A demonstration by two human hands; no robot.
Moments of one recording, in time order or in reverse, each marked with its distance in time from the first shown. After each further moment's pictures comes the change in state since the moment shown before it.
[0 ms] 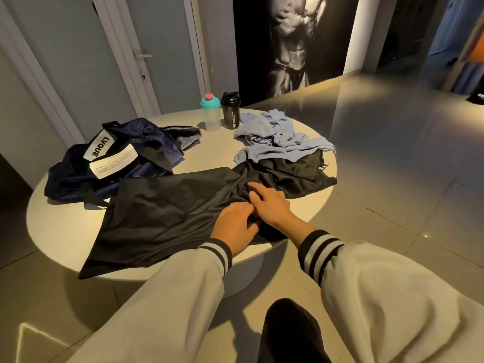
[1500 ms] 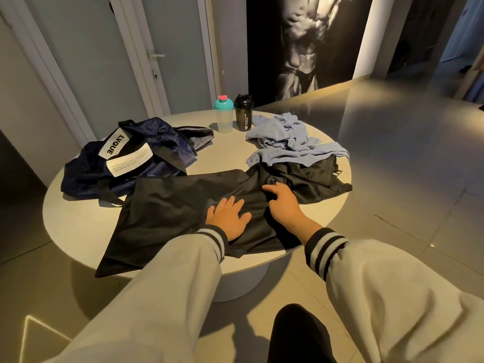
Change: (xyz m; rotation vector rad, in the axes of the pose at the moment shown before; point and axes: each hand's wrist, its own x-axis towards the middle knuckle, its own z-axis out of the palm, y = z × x) left_hand 0.023 -0.054 -0.025 0.162 -0.340 -0.361; right_hand 0.008 -0.014 0.000 0.217 0.029 0.008
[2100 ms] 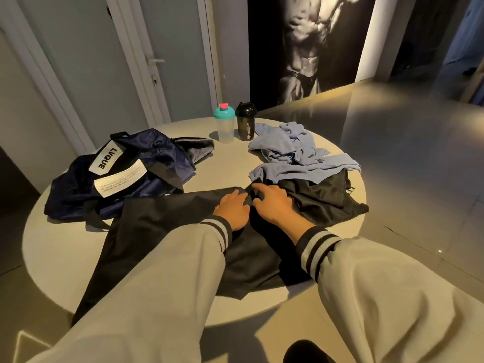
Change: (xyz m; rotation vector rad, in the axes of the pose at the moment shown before) left_hand 0.093 0.004 -0.038 -0.088 -0.052 0.011; right_hand 0.086 -0.024 0.017 -0.382 -0.048 0.021
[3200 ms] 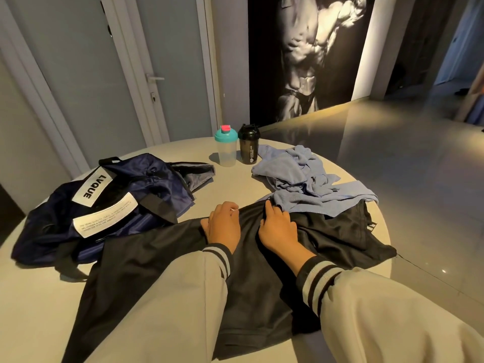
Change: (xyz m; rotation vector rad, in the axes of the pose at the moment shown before) left_hand 0.069 -0.022 -0.011 -0.314 0.579 -0.121; right_hand 0.073 -0.002 0.025 -0.125 0.054 0.075
